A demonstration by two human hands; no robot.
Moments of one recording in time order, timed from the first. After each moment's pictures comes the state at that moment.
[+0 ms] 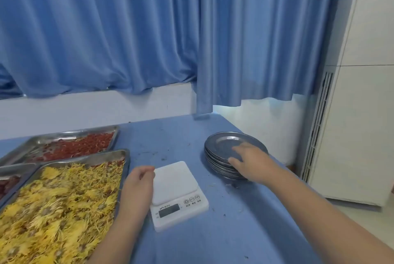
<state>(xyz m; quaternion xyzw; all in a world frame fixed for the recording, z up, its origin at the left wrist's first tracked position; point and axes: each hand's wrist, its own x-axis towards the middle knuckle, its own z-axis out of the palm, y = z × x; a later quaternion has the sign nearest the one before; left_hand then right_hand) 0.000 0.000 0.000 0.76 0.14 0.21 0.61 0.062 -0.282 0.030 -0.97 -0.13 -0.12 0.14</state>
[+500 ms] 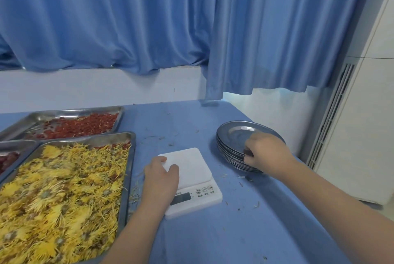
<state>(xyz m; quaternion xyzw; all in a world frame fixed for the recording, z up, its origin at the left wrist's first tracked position) 0.029 -0.012 -0.029 0.83 0.17 0.14 0.52 0.084 -0.272 0.024 -0.96 -0.18 -0.19 -0.08</state>
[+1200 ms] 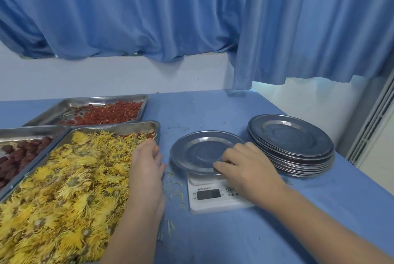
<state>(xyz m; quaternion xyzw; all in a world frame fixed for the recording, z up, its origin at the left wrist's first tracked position) 0.002 0.035 0.001 0.53 0.18 0.22 0.80 0.056 -0.167 -0.014 -0.82 -0.43 -0.38 0.02</state>
